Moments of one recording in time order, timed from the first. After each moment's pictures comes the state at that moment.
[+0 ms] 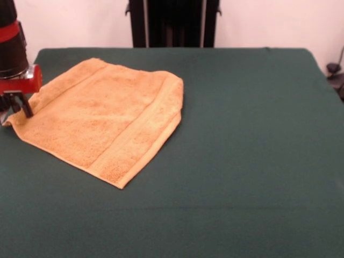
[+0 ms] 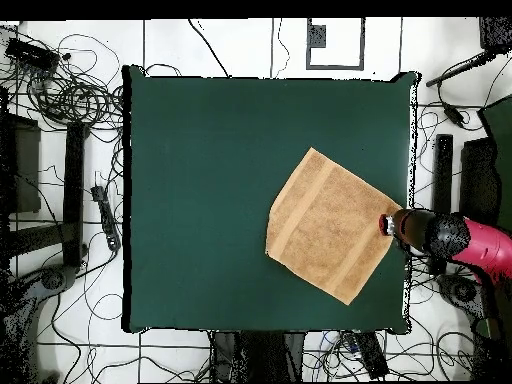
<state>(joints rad) -0.99 -0.39 0.47 1.40 -0.69 0.74 1.42</state>
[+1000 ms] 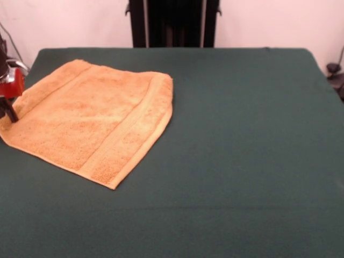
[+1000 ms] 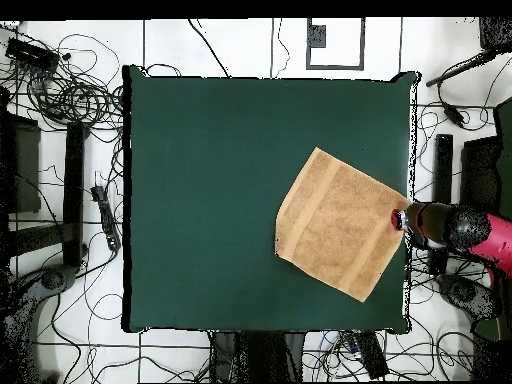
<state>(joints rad) -1.04 -0.34 0.54 1.30 -0.69 0.85 1.27</state>
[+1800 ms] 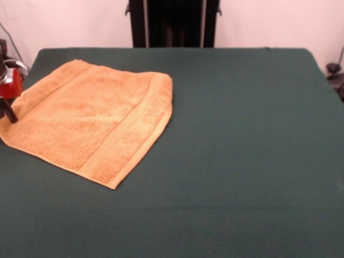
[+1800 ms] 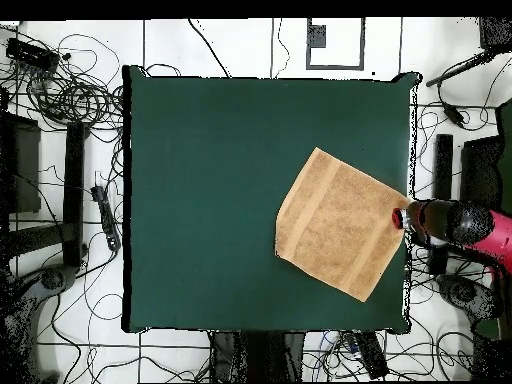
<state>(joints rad) -1.05 -0.33 0.56 1.27 -0.69 0.91 1.25</state>
